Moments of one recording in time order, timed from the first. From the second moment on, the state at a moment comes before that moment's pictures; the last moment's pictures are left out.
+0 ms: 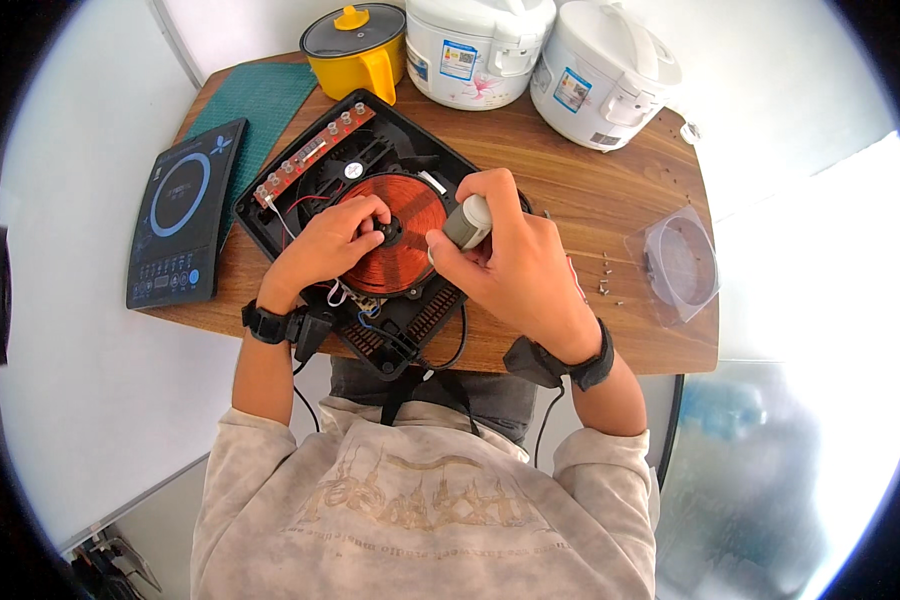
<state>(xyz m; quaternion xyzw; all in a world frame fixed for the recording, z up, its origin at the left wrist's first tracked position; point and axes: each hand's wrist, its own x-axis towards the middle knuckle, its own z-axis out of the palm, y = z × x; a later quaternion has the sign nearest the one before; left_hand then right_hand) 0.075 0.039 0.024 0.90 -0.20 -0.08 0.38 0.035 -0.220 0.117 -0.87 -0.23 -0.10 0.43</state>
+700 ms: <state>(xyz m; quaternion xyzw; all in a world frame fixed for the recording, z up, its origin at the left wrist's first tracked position) 0.076 0.039 0.020 0.90 -0.21 -0.07 0.37 0.036 -0.223 0.109 -0.87 -0.22 -0.13 0.43</state>
